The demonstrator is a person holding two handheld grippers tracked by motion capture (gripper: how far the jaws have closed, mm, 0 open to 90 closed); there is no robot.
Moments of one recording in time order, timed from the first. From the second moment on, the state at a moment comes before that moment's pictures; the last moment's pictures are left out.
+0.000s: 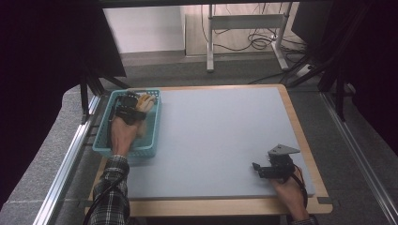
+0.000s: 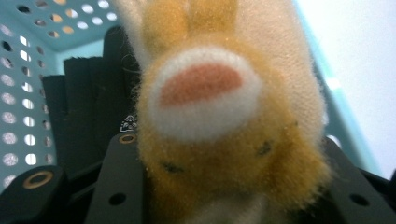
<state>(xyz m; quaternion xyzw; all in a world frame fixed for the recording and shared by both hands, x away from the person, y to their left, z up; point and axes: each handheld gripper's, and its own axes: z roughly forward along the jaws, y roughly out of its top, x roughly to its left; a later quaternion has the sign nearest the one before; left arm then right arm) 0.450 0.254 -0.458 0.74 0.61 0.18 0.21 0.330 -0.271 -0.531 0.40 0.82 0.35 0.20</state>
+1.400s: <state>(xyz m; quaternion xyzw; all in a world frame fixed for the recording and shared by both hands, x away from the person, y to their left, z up) 0.455 0.274 -0.453 0.74 0.62 0.18 0.18 0.330 -0.271 -0.531 0.40 0.82 0.35 0.20</state>
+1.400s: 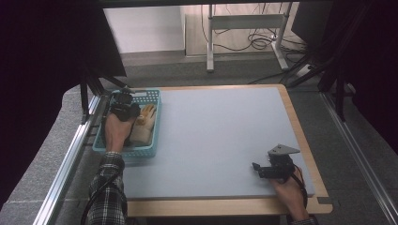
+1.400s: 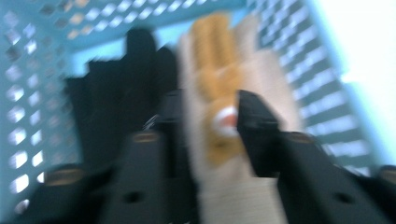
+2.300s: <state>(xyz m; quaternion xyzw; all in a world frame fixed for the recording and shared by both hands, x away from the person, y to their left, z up) 0.462 0.278 -0.485 0.72 0.66 0.14 0.19 0.330 -0.271 -0.531 0.40 0.82 0.35 0.20</state>
